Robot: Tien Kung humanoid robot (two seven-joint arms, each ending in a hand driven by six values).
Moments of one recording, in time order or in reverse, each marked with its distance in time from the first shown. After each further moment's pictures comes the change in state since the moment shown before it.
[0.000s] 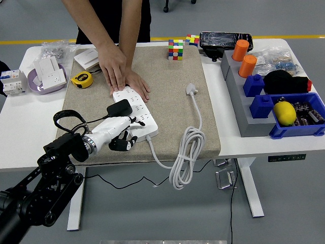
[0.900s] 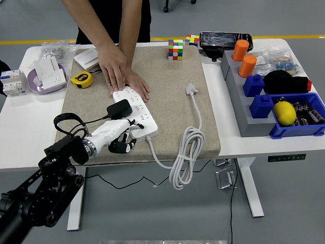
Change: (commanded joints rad) left arm 0.005 -0.008 -0.005 0.039 0.000 0.013 -0.008; right arm -0.005 0.000 -0.004 0.000 0.000 0.000 0.001
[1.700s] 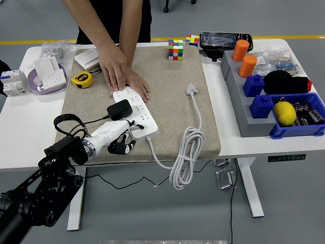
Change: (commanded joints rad) left arm -0.005 0.006 0.005 0.008 0.000 -0.006 -0.002; right arm 0.005 -0.001 0.003 0.000 0.001 0.000 -0.001
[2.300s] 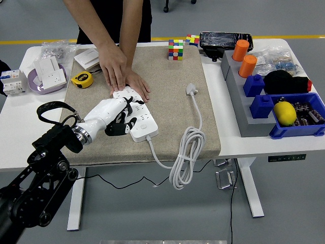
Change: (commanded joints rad) left arm 0.039 -0.010 -0.094 -0.230 -0.003 0.117 -0.006; right arm -0.002 0.001 0.002 0.000 -0.001 0.000 -0.001
